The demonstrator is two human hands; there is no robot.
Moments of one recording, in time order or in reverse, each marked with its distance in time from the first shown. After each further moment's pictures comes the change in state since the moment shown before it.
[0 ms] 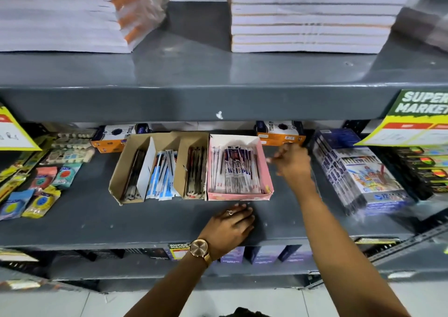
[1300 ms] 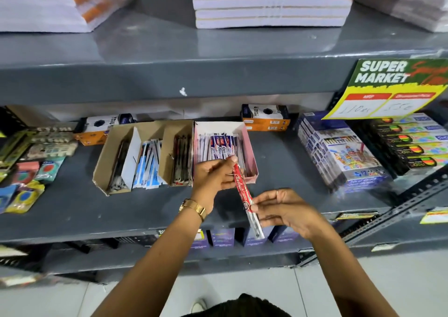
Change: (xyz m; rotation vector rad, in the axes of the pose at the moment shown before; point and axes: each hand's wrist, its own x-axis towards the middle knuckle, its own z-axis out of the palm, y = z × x) left_hand 0.076 0.000 -0.056 -1.411 0.253 -1.239; right_hand -0.125 0.061 -0.031 0.644 -0.754 0.154
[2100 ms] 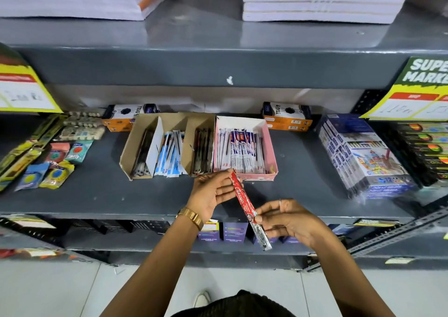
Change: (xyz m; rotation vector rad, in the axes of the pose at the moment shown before) left_hand -0.027 -0.010 -0.050 -0.215 0.053 -0.239; right_hand 0.006 0.016 0.026 -0.031 -0.083 0.097
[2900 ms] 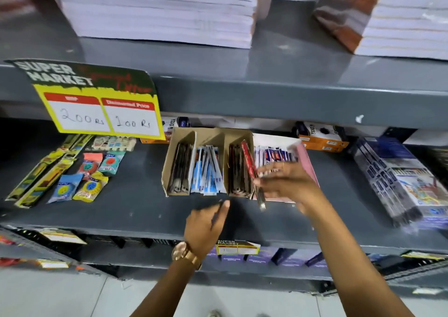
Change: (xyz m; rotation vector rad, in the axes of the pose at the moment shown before) left_hand 0.006 -0.008 -0.127 1.020 0.242 0.887; right_hand 0.063 -0.110 0.094 -0.149 0.227 -0.239
